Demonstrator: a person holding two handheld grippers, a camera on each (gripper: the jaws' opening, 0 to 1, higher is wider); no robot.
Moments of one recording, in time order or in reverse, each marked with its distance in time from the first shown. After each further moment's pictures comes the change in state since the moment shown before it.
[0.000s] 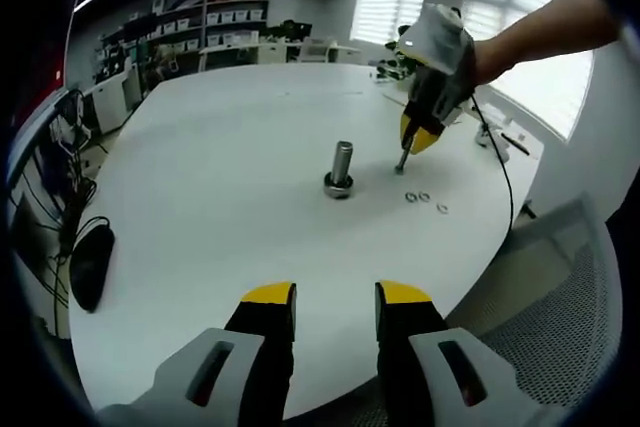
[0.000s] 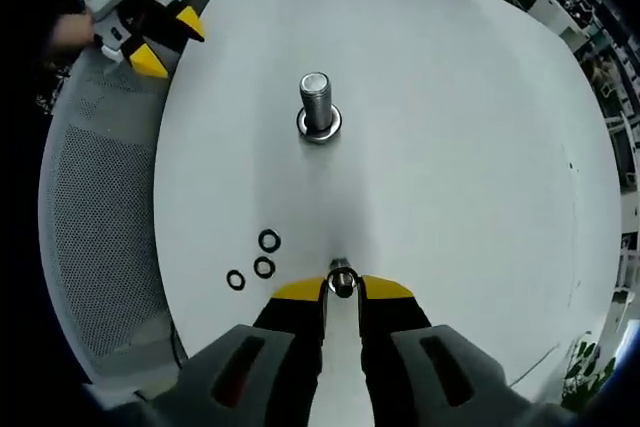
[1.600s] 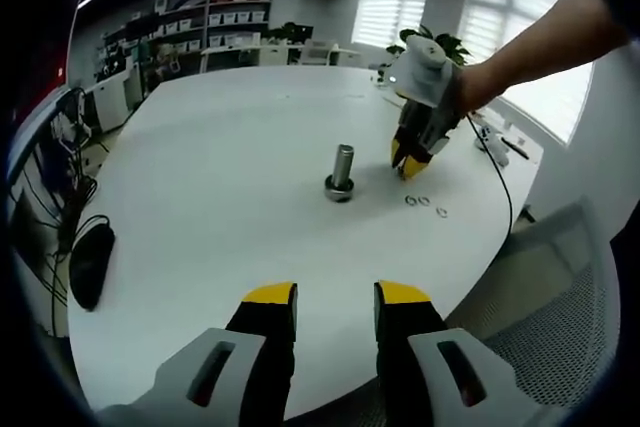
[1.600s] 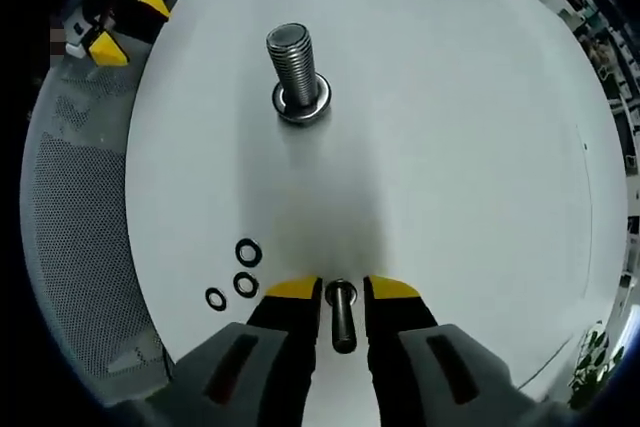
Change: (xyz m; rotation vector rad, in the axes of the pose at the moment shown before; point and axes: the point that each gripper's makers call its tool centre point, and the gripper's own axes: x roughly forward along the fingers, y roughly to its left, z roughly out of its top) left arm -0.001 0.001 0.002 -0.011 -0.009 -0.004; right arm 0.031 -0.003 -0.003 0.050 0.041 -0.013
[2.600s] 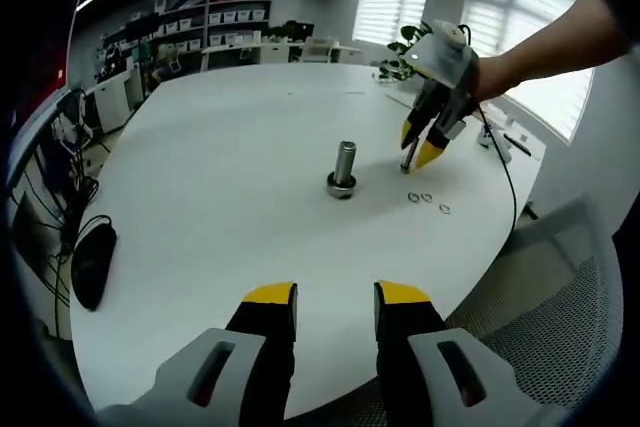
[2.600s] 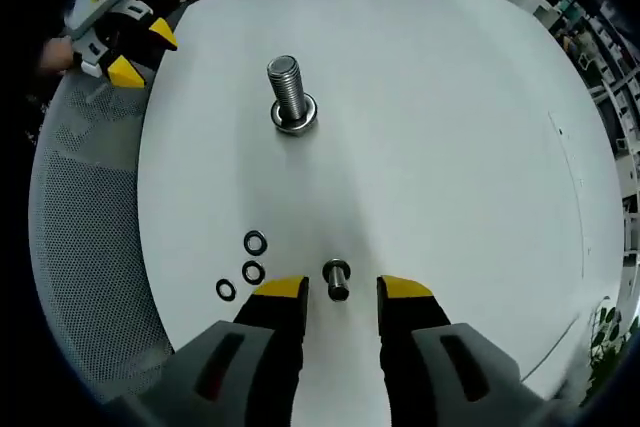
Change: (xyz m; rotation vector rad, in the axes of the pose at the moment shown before) left arm 0.000 0.001 -0.002 0.008 0.012 0.012; right arm -0.028 -0.001 -0.009 0.077 -0.111 -0.027
